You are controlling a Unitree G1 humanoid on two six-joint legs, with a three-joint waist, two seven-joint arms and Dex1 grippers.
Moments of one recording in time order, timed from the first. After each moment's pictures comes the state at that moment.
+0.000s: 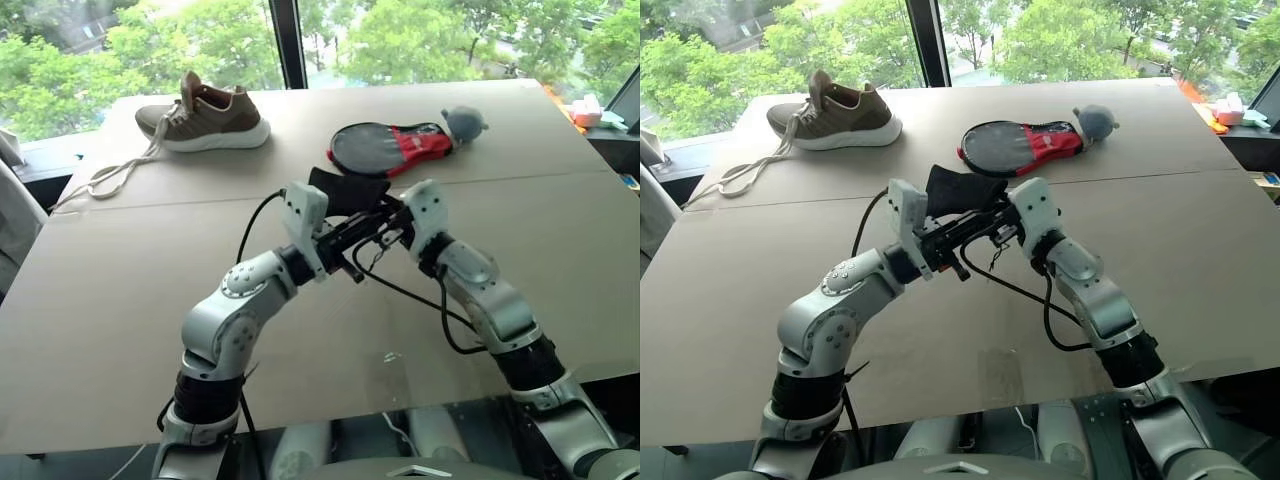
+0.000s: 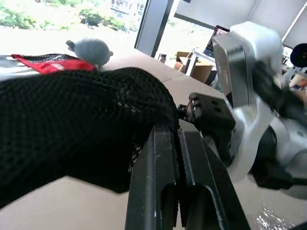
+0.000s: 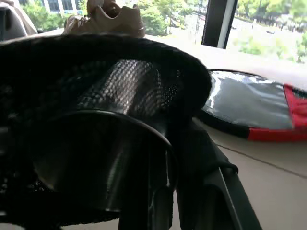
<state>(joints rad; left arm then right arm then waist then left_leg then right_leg) -0.34 0.25 -0.04 -0.45 -0.60 0.73 -0.47 -0.48 -0.32 0.37 -0.08 0.12 0.21 0.24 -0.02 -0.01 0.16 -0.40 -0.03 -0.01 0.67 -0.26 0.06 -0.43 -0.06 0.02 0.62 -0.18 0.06</state>
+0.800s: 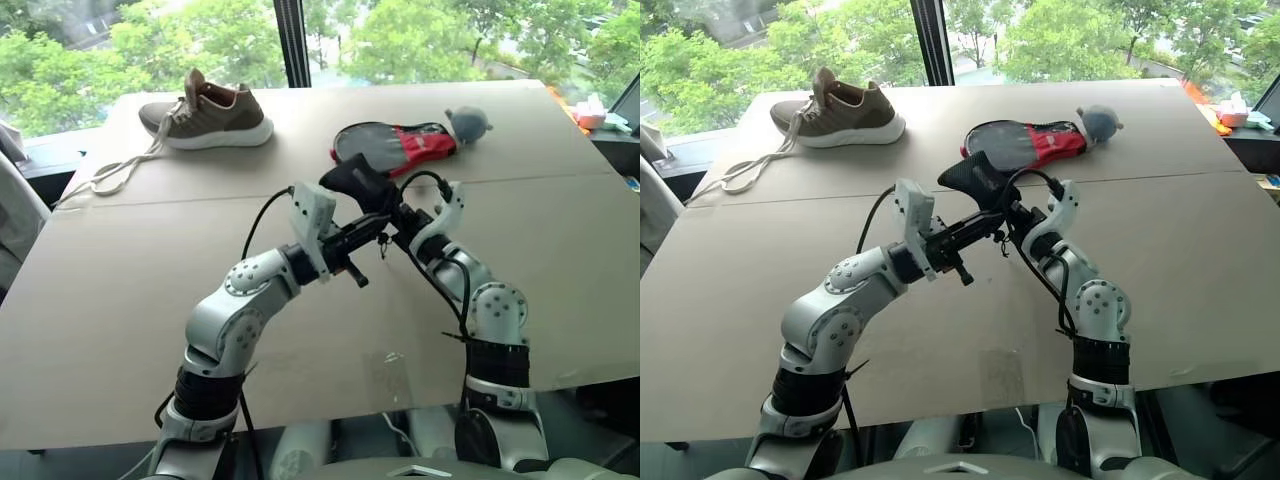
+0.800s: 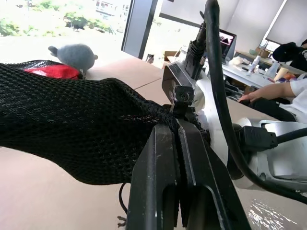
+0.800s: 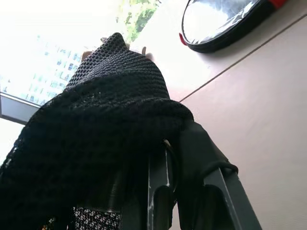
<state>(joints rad) -0.34 0.28 -0.08 -0.43 -0.59 0.67 -0.54 -0.46 0.15 -0.22 -0.11 0.94 0.82 -0.11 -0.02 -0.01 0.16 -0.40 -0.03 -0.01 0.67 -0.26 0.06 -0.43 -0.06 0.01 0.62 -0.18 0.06</state>
